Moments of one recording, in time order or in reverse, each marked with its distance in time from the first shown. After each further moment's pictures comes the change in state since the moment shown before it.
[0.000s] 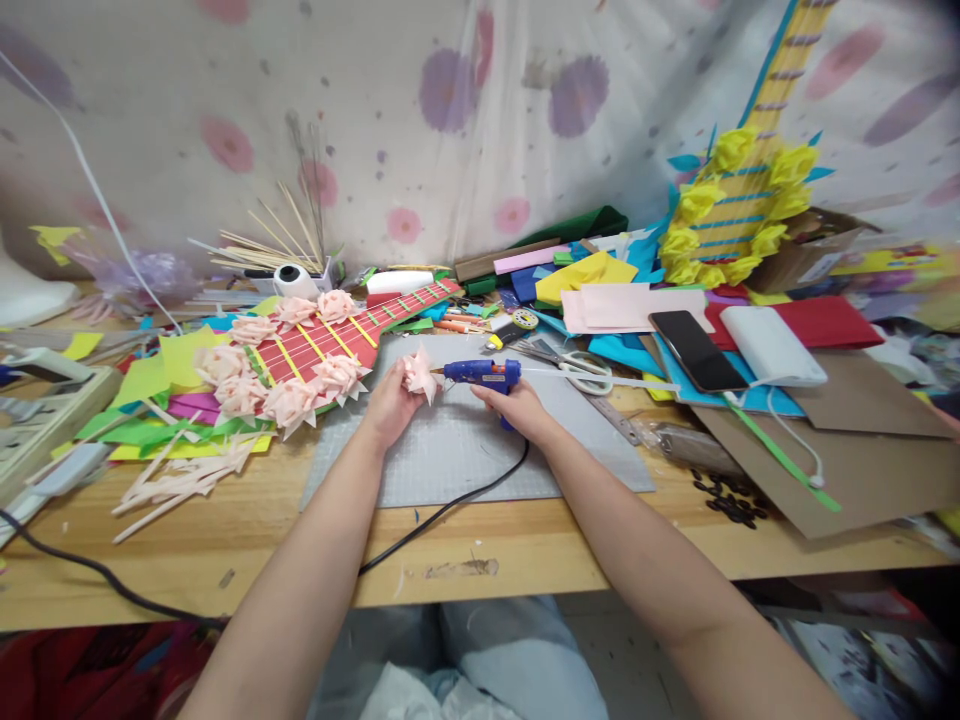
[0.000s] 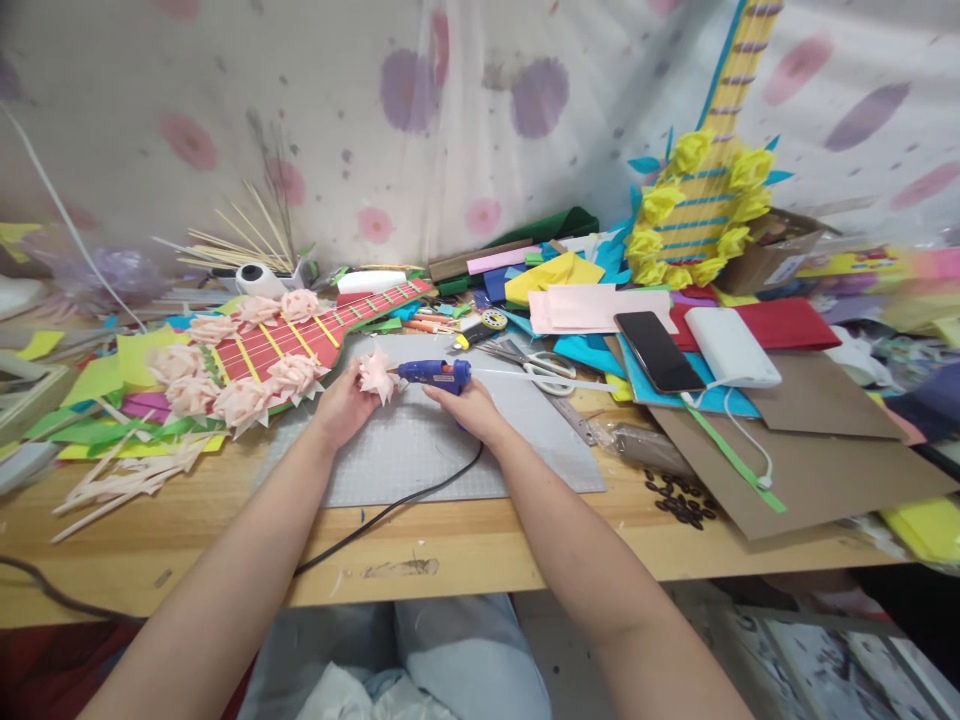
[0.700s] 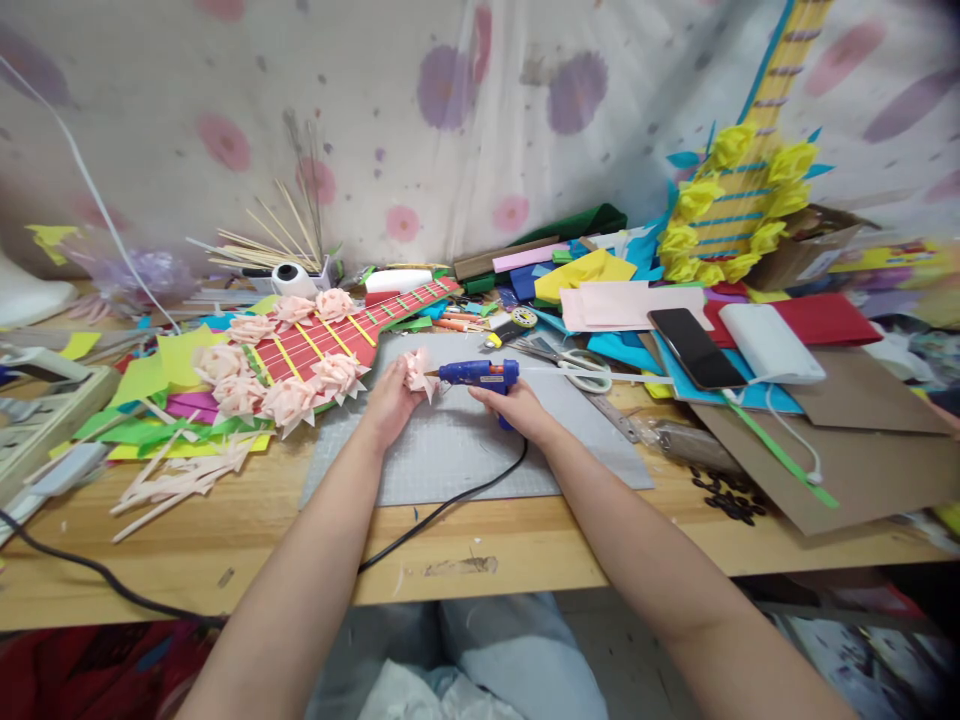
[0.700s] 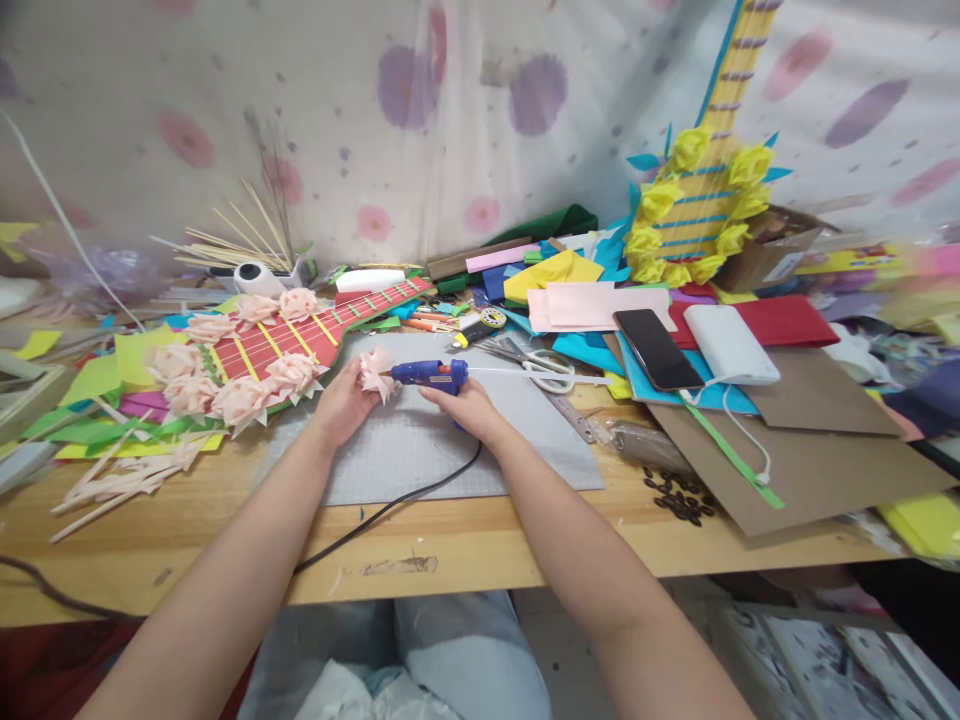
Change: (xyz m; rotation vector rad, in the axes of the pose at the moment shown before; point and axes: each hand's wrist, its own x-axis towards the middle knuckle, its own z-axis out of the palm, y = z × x) left_hand -0.001 -0.002 -0.001 0.068 -0.064 0.082; right_hand -0.003 -0.002 0.000 0.039 -0.062 -0.051
